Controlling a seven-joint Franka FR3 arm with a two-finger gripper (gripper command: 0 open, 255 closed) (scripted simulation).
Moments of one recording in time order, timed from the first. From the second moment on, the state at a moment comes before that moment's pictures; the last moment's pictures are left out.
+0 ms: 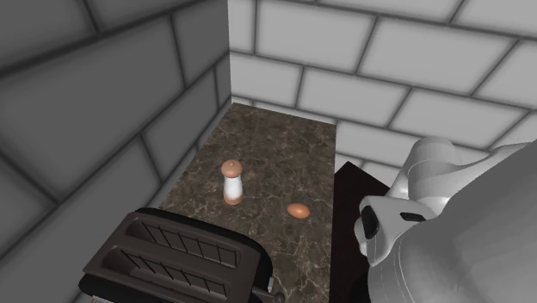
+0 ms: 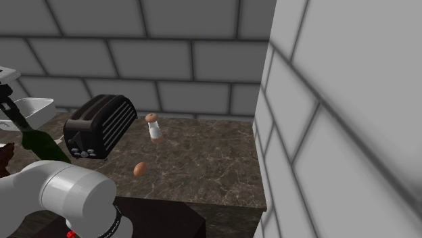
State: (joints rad) arm 0.33 -0.88 0.92 -2.29 0.67 1.70 1.02
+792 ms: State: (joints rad) arm 0.33 -0.88 0.97 -2.37 0.71 1.78 1.01
